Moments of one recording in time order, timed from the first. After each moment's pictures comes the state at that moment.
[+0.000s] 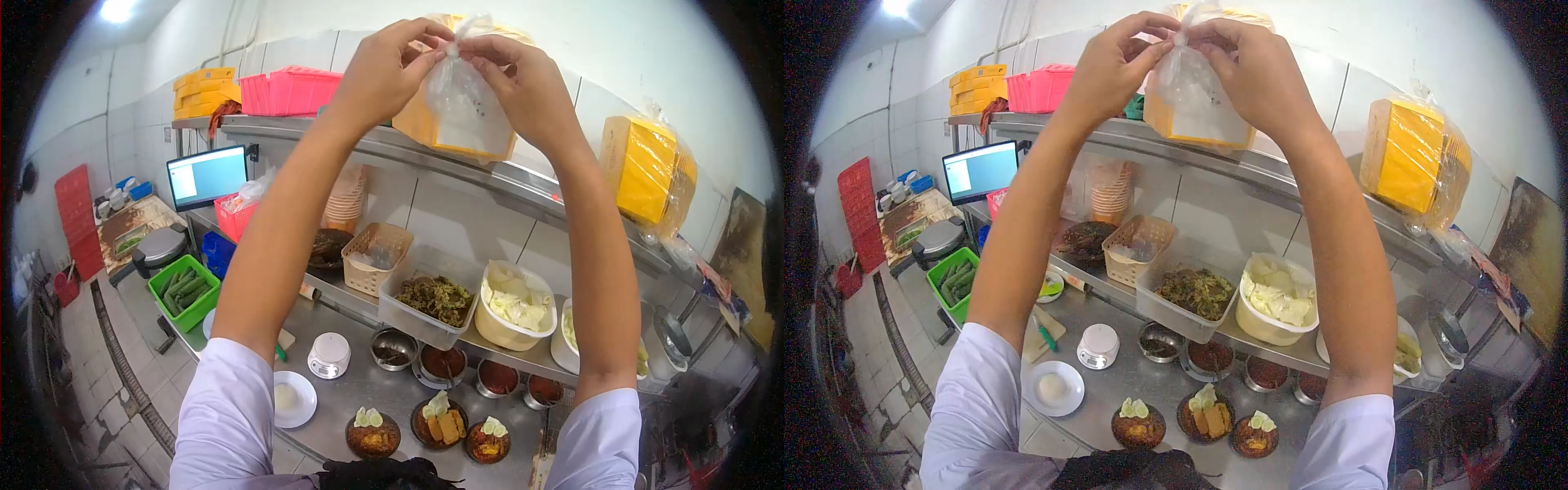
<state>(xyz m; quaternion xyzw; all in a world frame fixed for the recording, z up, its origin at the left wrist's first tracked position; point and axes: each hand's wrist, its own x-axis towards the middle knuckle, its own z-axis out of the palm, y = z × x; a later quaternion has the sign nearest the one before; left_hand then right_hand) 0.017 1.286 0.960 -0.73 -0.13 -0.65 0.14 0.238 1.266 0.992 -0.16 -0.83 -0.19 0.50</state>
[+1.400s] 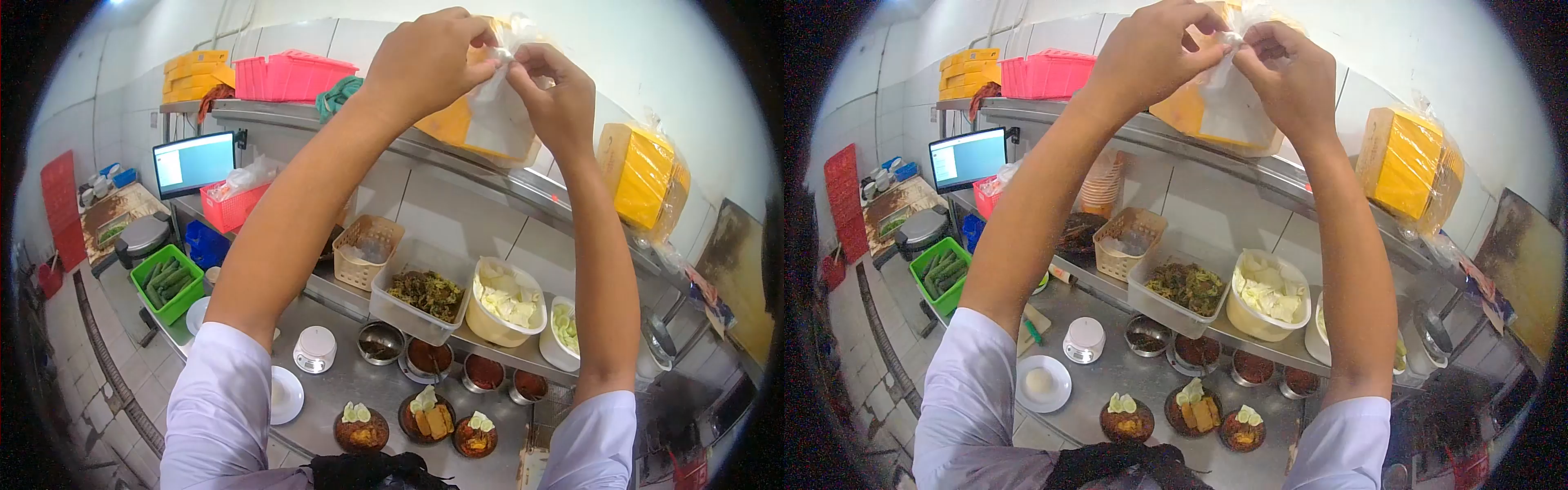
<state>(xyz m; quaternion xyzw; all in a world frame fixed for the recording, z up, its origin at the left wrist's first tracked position) 0.041 1.263 0.963 -0.67 -0.23 -0.61 0.37 0.252 1.280 0.989 -0.13 -0.75 -0.28 0.58</state>
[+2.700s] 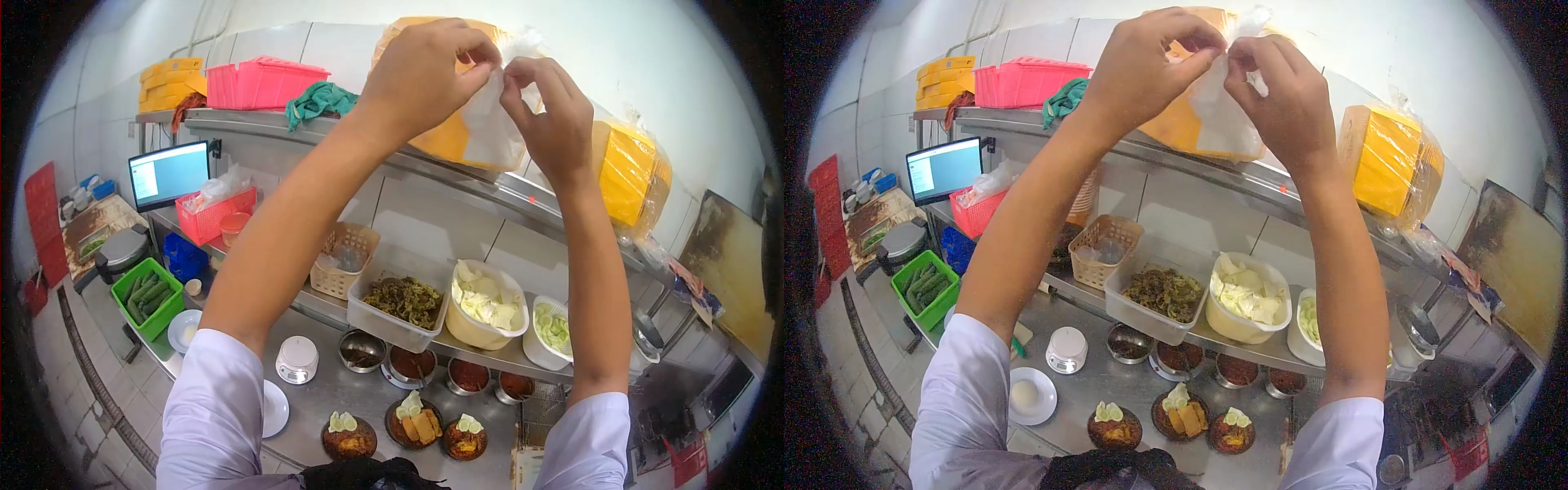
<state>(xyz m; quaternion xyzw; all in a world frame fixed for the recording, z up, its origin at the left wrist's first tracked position) 0.067 1.277 0.961 -0.69 -0.06 -0.67 0.27 0.278 1.260 0.983 -0.06 -0.74 -0.47 0.48</state>
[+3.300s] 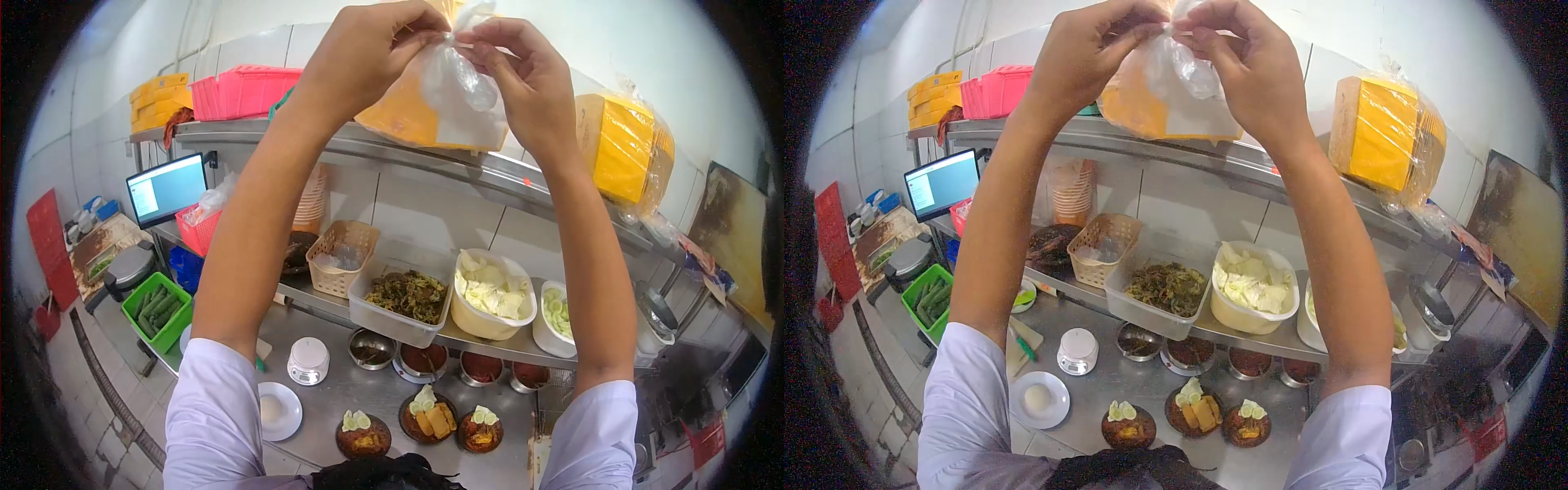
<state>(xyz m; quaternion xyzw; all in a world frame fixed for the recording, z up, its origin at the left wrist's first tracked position) 0.046 1.253 0.971 -0.77 -0.12 -0.61 0.18 0.268 1.270 0.977 -0.05 -0.82 0.00 0.57</state>
